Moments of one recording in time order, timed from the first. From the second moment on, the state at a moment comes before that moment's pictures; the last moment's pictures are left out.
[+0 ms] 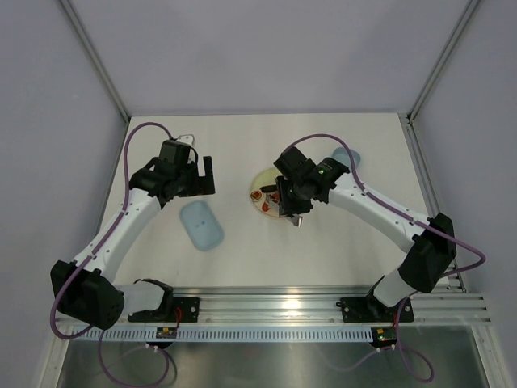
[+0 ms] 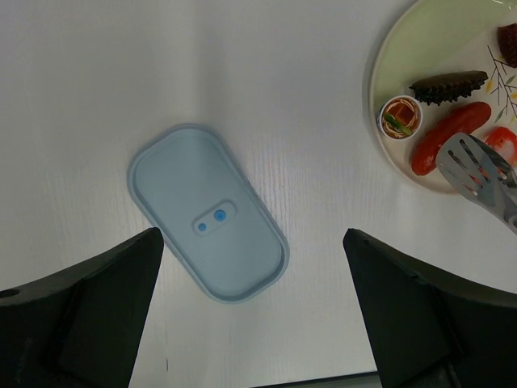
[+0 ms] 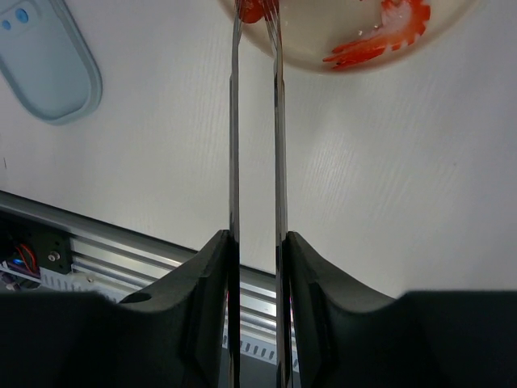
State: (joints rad) left arm -0.34 1.25 1.14 -0.75 -0.08 -0.35; right arm 0.79 1.57 1.44 -0.98 0.04 0.61
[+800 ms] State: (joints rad) left arm -0.34 1.25 1.13 -0.76 -0.08 -0.36; right arm 0.82 1.54 1.42 -0.89 0.12 0.67
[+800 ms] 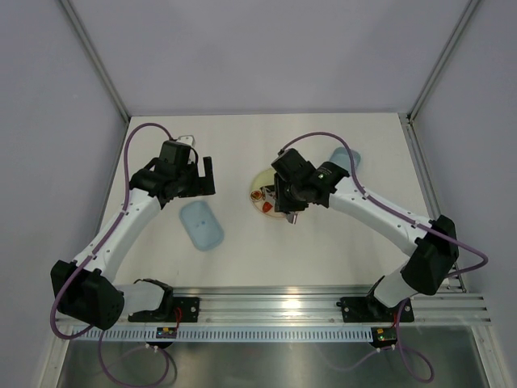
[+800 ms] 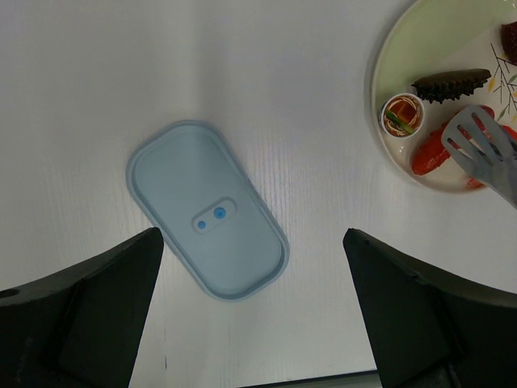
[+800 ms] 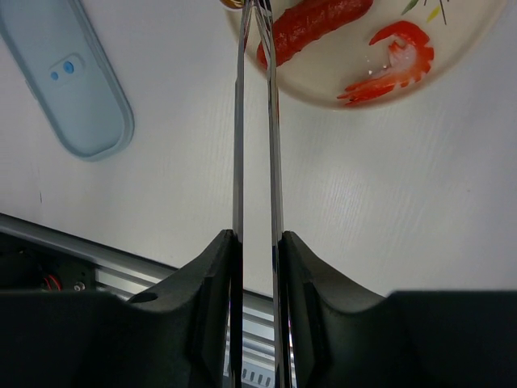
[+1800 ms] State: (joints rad) left arm -0.35 1.27 1.13 -0.75 -0.08 -0.37; right arm 0.85 1.40 1.26 -0.93 0.20 0.72
